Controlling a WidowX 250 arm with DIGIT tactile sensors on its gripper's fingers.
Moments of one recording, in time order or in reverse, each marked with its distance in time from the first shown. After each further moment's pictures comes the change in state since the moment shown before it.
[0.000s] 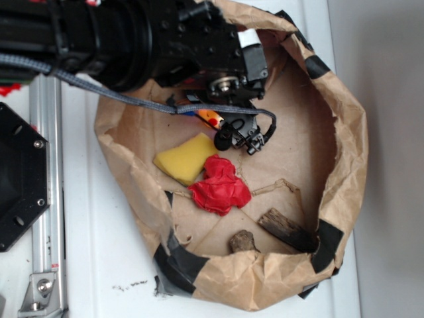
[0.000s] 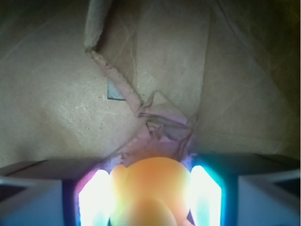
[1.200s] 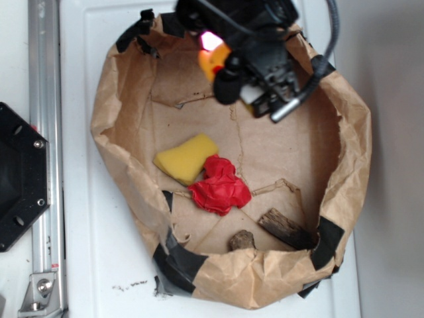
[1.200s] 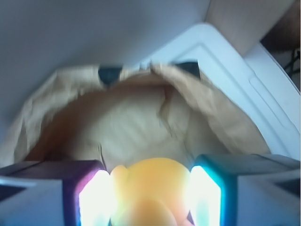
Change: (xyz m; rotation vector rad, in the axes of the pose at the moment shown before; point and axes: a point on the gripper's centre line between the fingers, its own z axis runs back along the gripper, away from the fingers) arm 0.009 0.000 0.171 -0.142 -0.010 -0.092
